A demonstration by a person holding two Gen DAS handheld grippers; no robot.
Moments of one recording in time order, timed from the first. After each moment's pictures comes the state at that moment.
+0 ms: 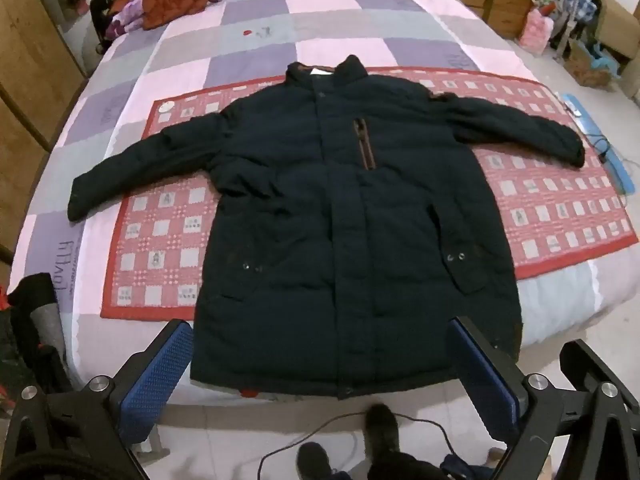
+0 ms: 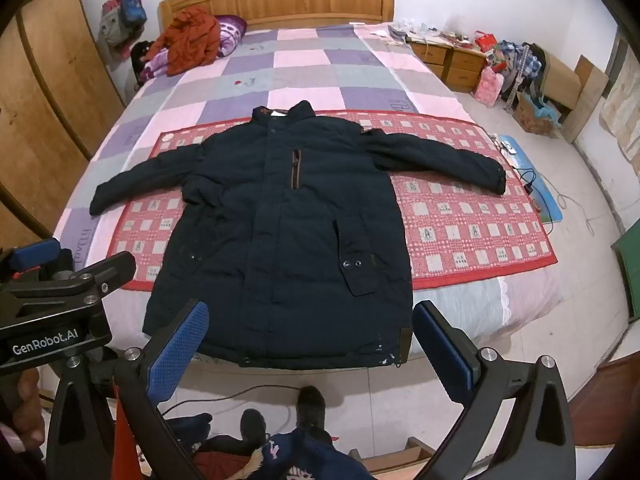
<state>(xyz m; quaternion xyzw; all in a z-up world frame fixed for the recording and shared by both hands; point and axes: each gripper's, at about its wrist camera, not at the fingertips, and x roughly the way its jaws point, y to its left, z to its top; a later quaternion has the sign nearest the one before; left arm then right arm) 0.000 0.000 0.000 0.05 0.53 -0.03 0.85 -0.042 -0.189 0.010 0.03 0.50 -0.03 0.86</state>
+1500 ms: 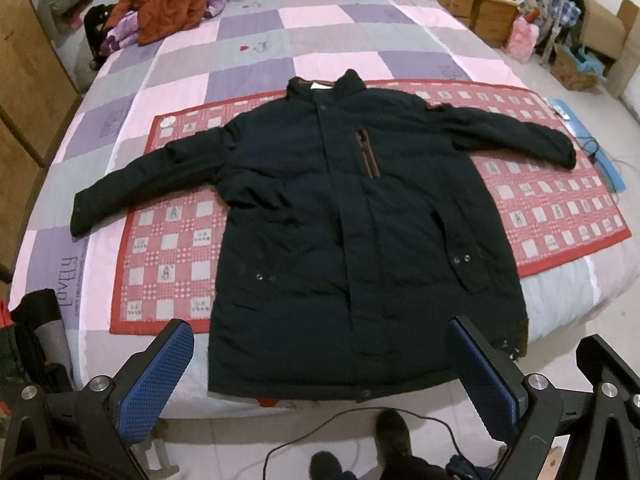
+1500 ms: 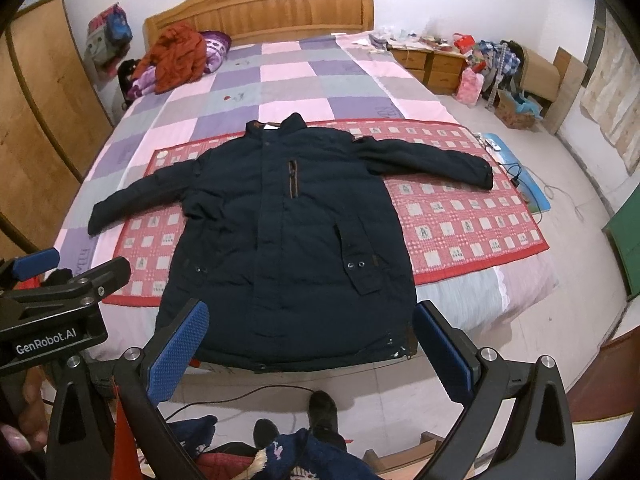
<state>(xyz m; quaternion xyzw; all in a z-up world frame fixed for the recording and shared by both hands) -0.004 0.026 0.017 0.05 0.51 -0.06 0.86 -0.068 -0.158 0.020 0.05 0.48 -0.06 0.87</state>
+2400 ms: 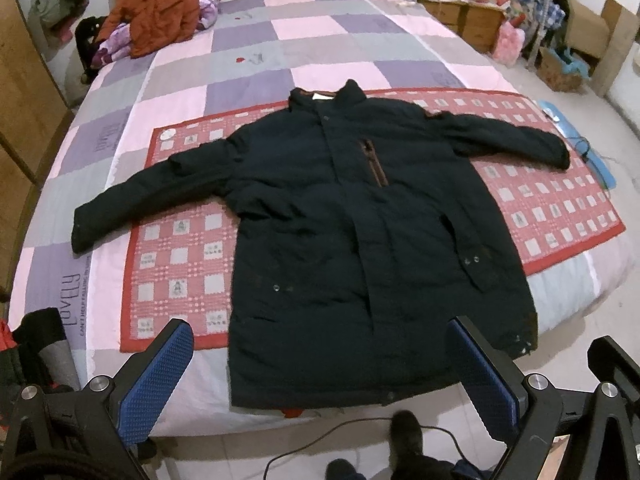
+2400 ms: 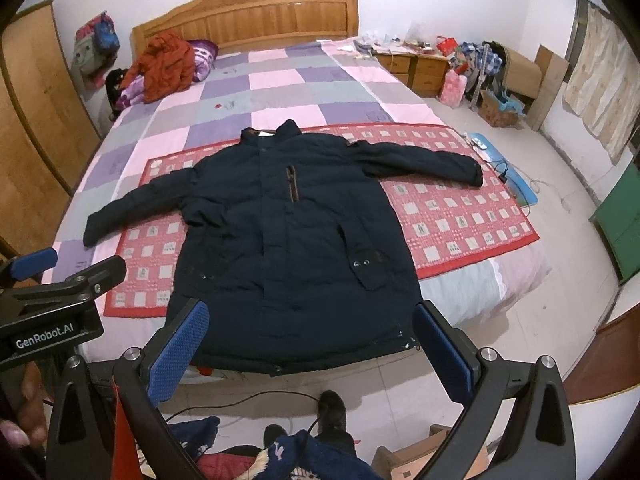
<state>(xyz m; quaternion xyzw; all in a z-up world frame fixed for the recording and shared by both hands) 0.000 0.068 0.017 0.05 0.50 -0.08 0.86 -0.077 -0.116 0.021 0.05 0.47 -0.10 0.88</state>
